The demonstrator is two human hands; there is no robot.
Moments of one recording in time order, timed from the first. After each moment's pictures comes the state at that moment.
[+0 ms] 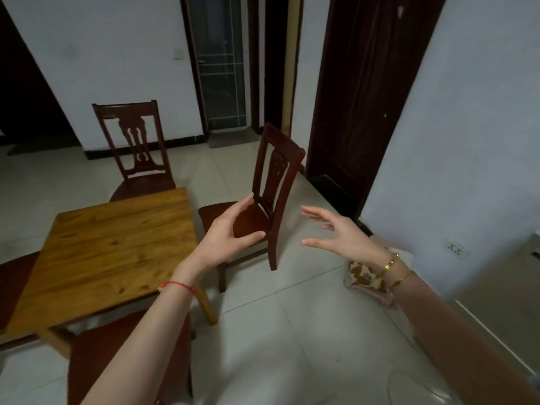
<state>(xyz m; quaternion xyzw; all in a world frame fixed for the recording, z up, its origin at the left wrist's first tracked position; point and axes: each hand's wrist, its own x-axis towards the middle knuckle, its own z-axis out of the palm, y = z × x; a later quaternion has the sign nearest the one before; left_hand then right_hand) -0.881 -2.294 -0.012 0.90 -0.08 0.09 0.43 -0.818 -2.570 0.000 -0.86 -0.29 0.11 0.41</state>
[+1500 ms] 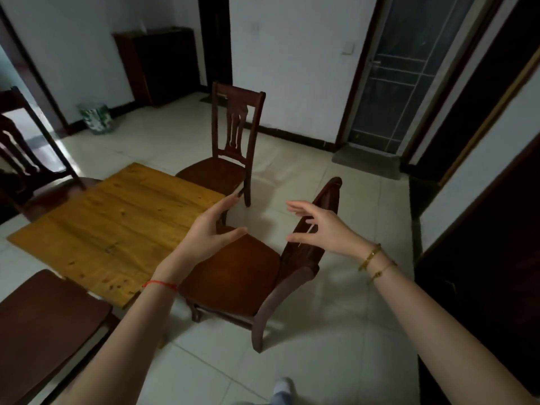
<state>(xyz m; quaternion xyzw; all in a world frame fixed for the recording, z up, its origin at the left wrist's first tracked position) -0.330 -2.347 -0.047 0.84 0.29 0.25 0.39 -0.080 -2.479 -0.022 -0.68 -0.63 0.26 0.28</state>
